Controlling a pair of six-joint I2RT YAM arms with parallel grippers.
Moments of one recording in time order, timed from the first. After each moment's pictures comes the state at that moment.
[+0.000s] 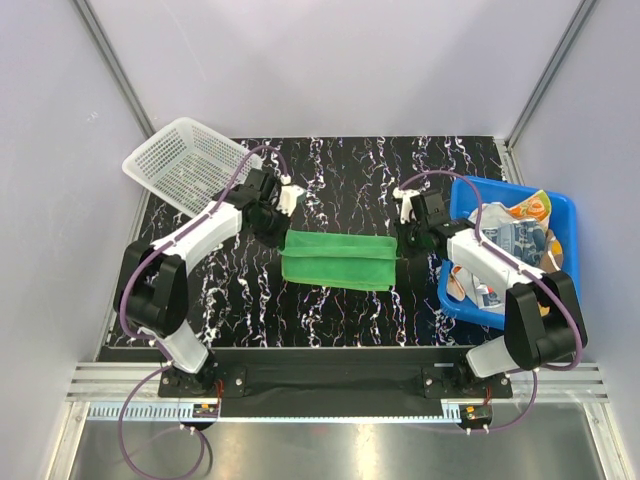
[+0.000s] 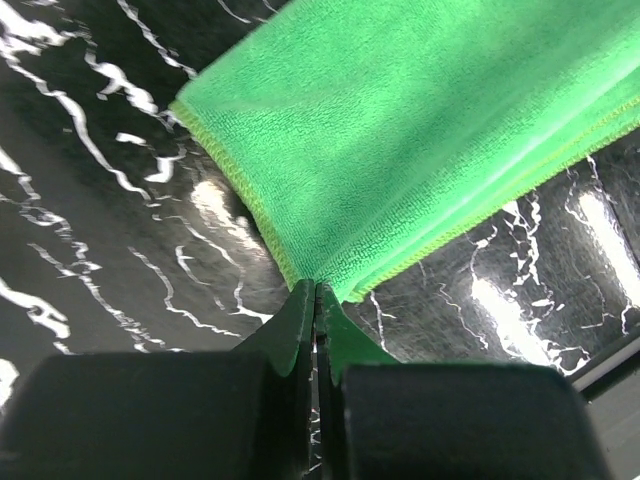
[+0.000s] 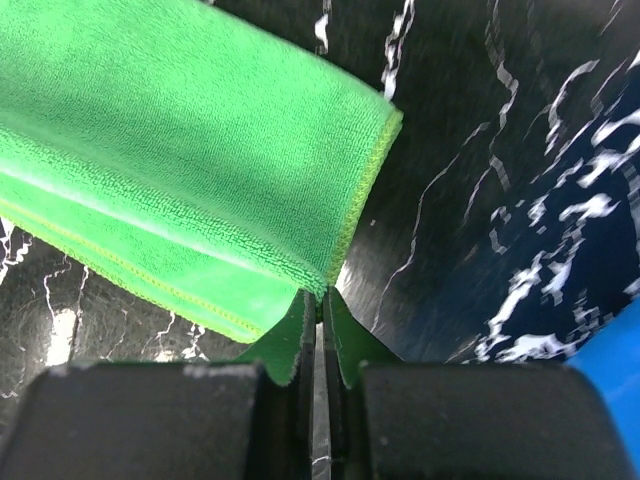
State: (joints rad) left arm -0.39 1.66 1.24 -0.68 0.29 0.18; right arm 0.34 1.46 0.94 -0.42 -0.12 0.04
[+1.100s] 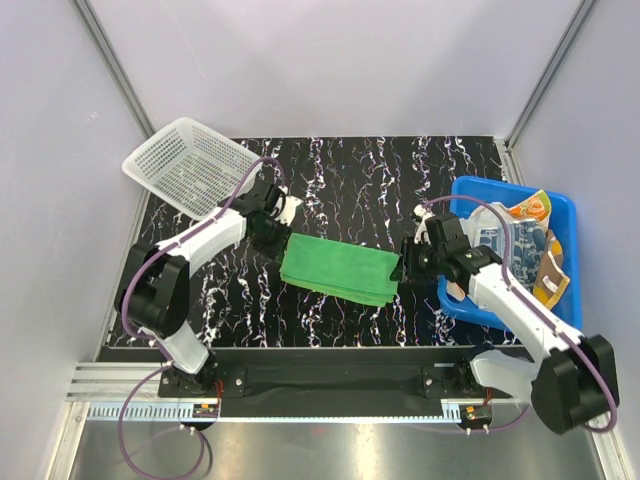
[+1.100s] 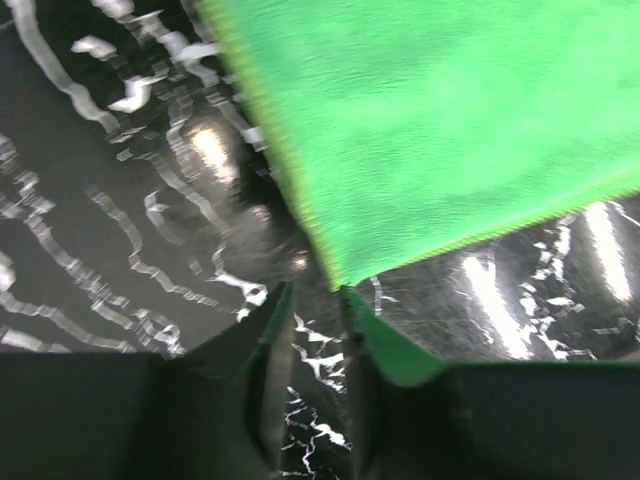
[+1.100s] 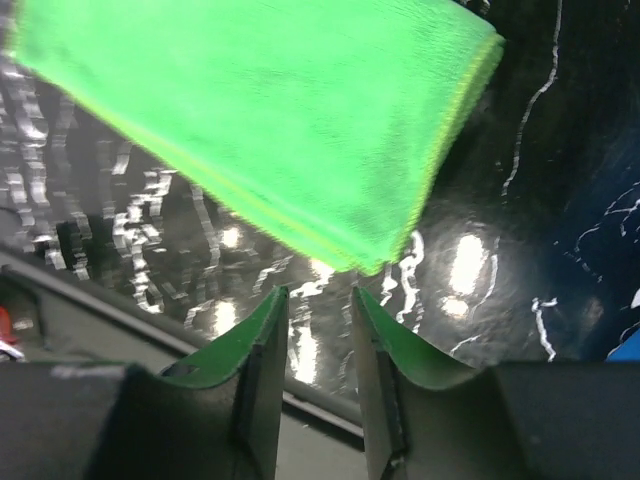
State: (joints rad) left arm -0.43 1.67 1.17 -0.69 0.19 0.08; right arm 0.37 1.16 0.76 -0.55 -0.25 0.39
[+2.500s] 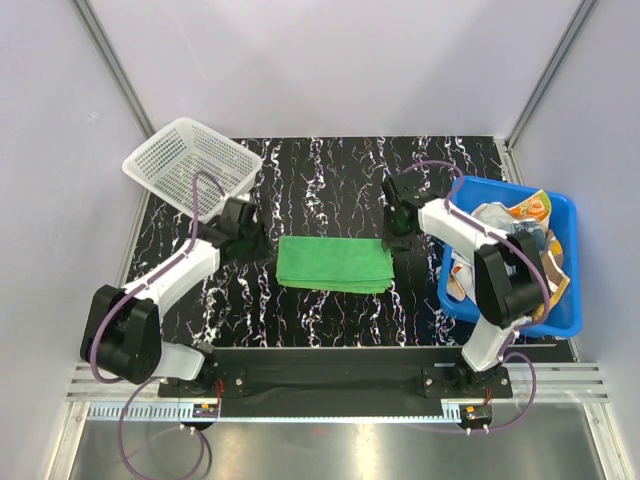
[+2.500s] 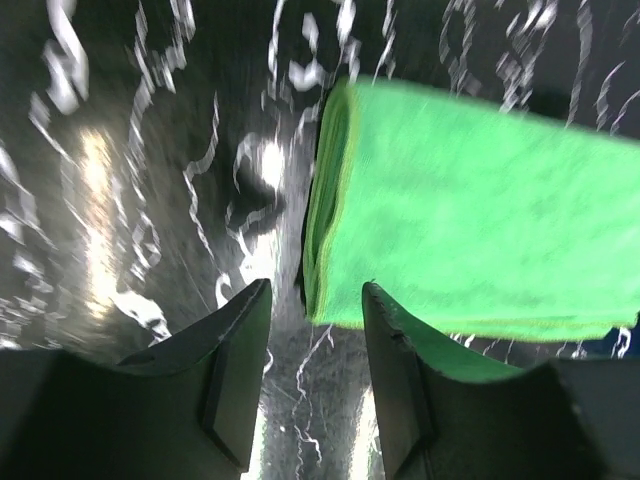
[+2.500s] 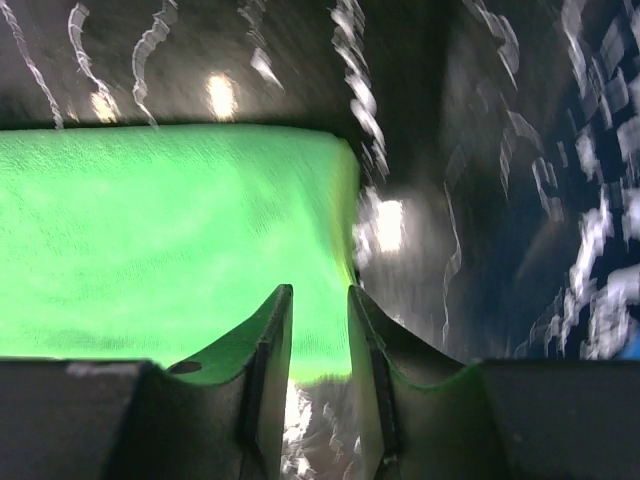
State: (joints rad) left arm -0.37 1.37 0.90 -0.46 -0.02 -0.59; right arm 0.43 1.77 1.26 -0.67 0.07 0.48
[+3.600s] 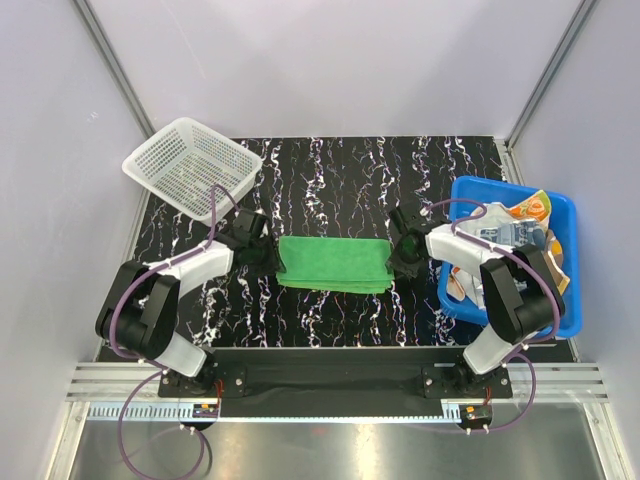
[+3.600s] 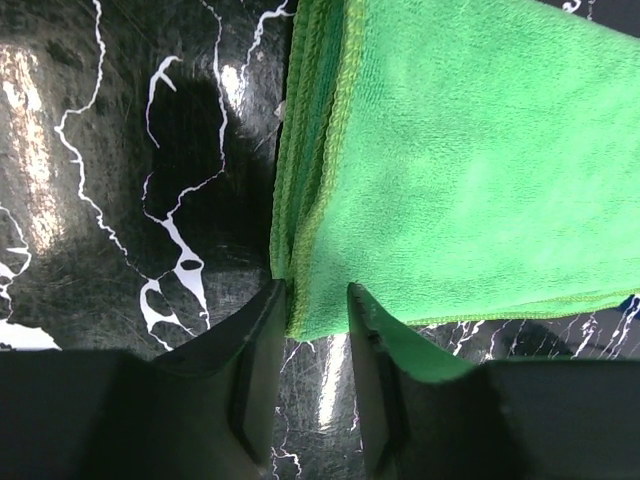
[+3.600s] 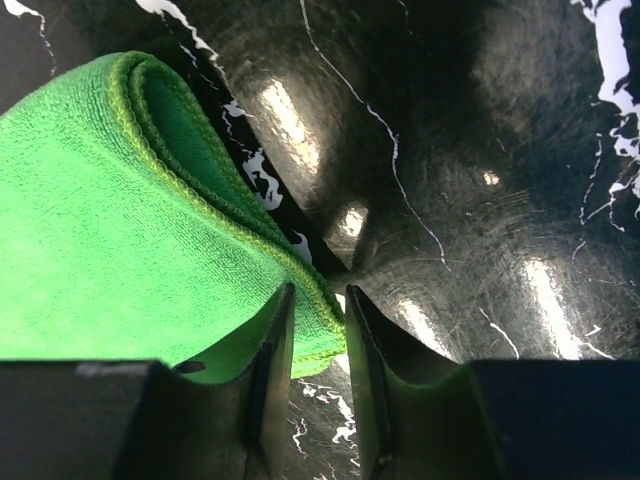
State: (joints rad) left arm -0.40 1.51 0.79 -0.31 0.13 -0.66; right arm 0.43 1.64 0.96 -0.58 0.10 0.96
